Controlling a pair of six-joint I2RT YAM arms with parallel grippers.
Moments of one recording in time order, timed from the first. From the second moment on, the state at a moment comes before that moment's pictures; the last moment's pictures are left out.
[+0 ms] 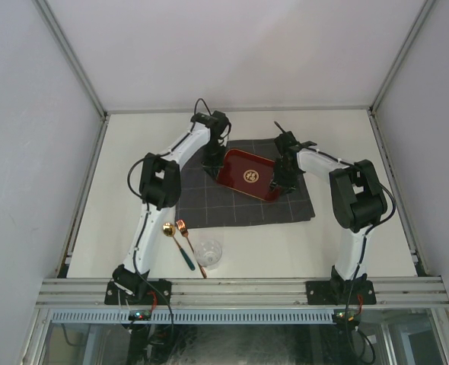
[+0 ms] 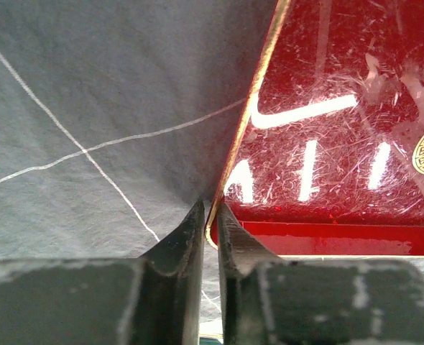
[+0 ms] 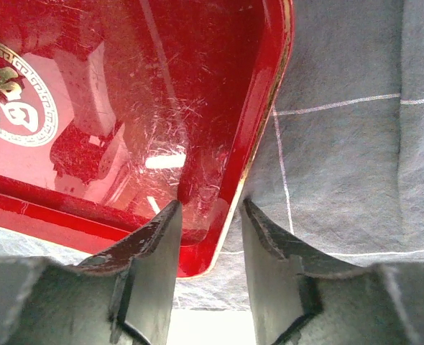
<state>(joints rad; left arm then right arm) -0.46 2.52 2.31 -1.27 0.08 -0.28 0.36 1.93 1.32 -0.71 -0.05 0.61</state>
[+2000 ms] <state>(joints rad) -0.52 2.10 1.59 -0.89 0.02 -0.46 0.36 2.21 1.77 -1.03 -0.04 0.44</state>
